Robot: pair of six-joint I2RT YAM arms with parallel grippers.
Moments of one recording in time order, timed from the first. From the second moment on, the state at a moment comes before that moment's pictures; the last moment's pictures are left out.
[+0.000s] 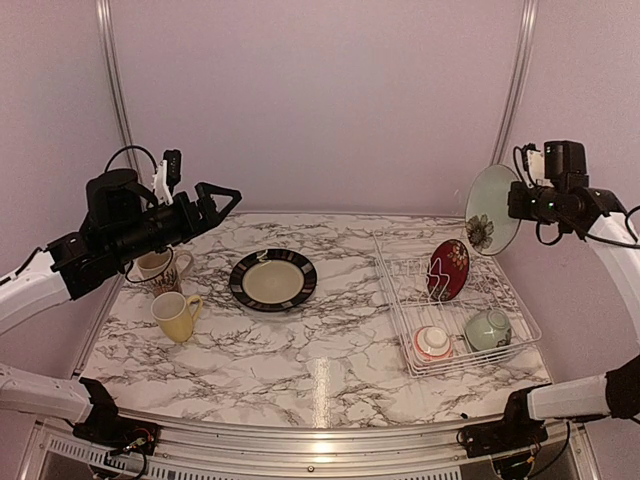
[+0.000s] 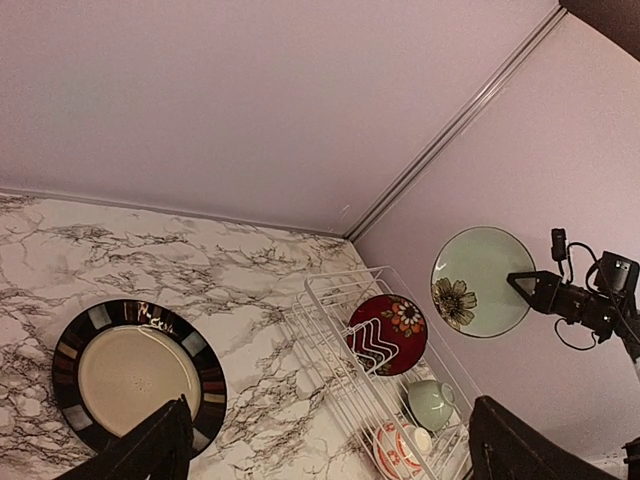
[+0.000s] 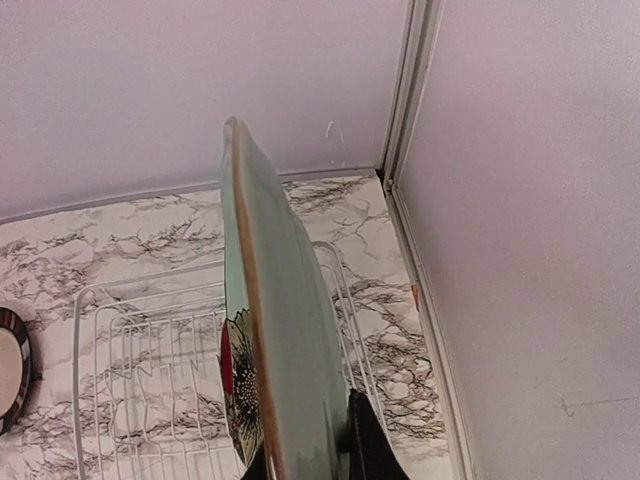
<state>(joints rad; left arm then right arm) -0.69 1.05 0.97 -0.06 0.03 -0.66 0.06 1.16 1.33 -0.71 0.17 0.09</state>
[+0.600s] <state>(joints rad) -0.69 1.26 0.98 0.21 0.25 -0.88 0.24 1.22 1.08 -0.12 -0.49 0.63</state>
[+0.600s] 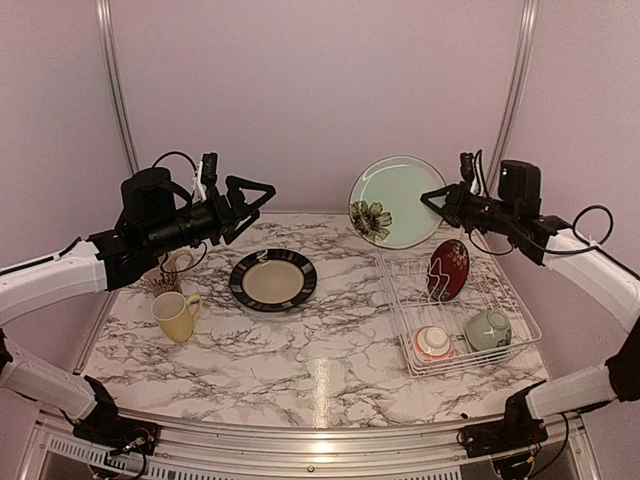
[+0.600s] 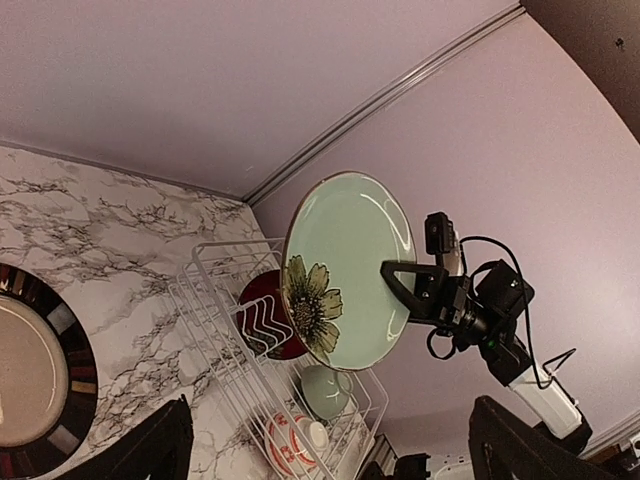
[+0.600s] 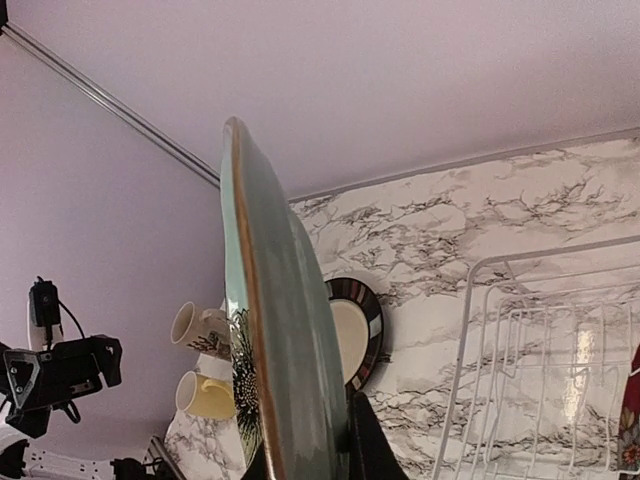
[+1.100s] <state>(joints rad) -0.75 1.38 0.99 0.29 0.23 -0.97 0.40 1.34 1.00 0.24 -0.58 0.92</state>
